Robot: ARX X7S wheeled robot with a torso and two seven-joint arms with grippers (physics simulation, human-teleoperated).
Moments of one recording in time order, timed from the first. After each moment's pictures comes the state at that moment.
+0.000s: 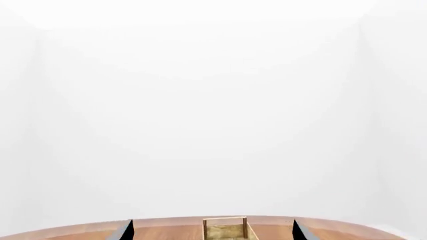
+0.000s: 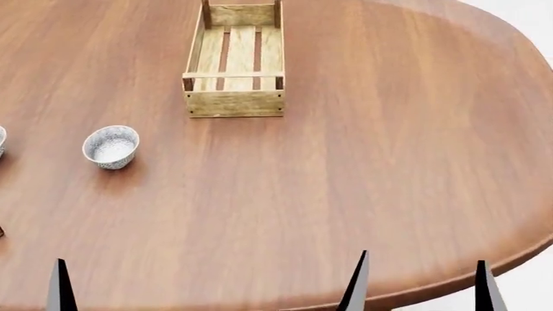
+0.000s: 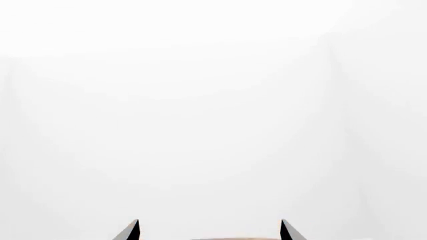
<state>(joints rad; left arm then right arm) 0.24 -0.24 0.23 0.70 0.02 0.10 -0.31 -0.18 0.21 -0.15 -0.53 0.11 -0.31 0.28</state>
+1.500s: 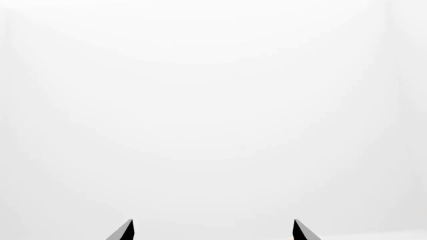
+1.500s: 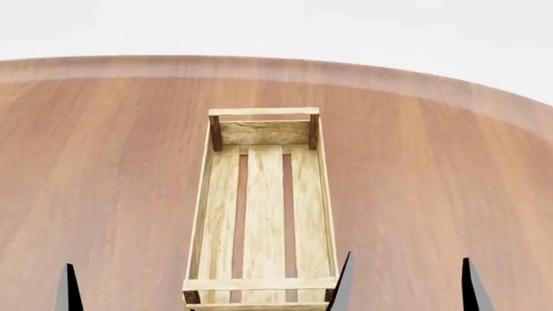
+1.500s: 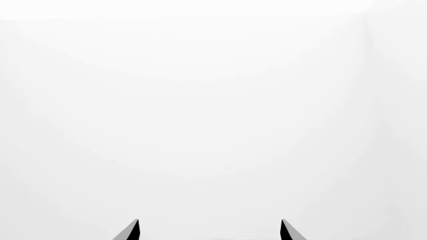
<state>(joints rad) 0.23 -0.28 0.27 0.68 0.03 0.10 -0.35 -0.17 0.26 -0.20 -0.55 0.06 -0.26 0.33</state>
